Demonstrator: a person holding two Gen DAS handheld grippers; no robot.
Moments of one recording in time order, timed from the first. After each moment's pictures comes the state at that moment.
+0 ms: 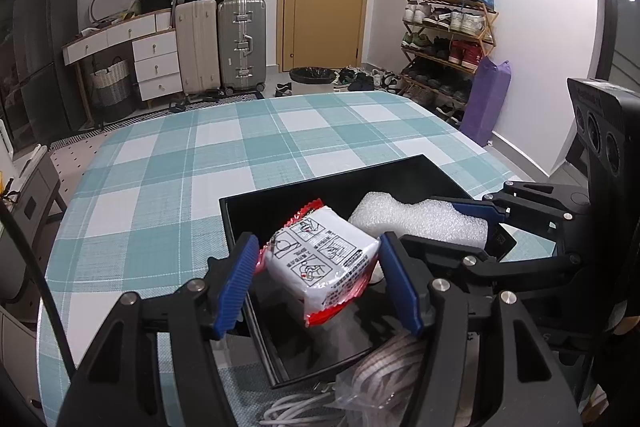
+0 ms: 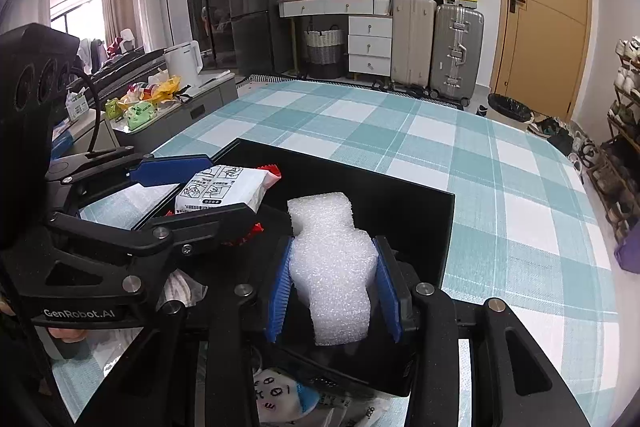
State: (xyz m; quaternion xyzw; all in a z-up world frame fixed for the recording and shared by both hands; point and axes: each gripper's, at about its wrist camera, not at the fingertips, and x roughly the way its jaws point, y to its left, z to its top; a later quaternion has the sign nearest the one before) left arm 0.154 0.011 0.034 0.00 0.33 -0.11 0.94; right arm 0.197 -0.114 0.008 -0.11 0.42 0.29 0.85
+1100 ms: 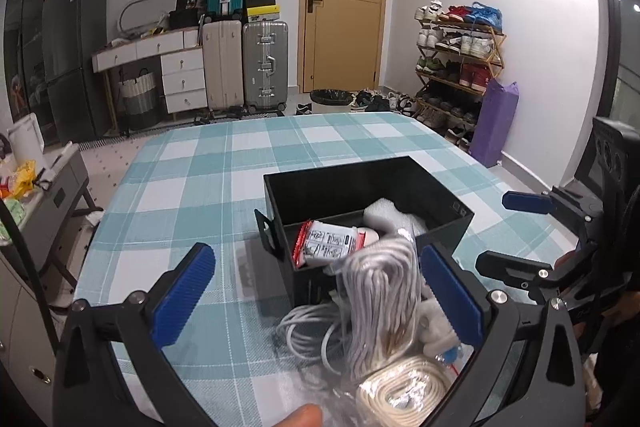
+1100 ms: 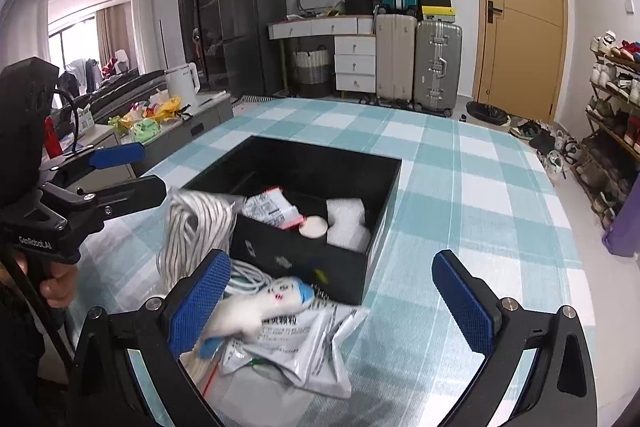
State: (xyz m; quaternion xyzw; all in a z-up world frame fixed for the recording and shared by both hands) left arm 0.069 0.021 0.054 0.00 0.28 -0.07 0.96; right arm 0.126 -0.171 0.041 -0.09 0.39 0.28 0.87
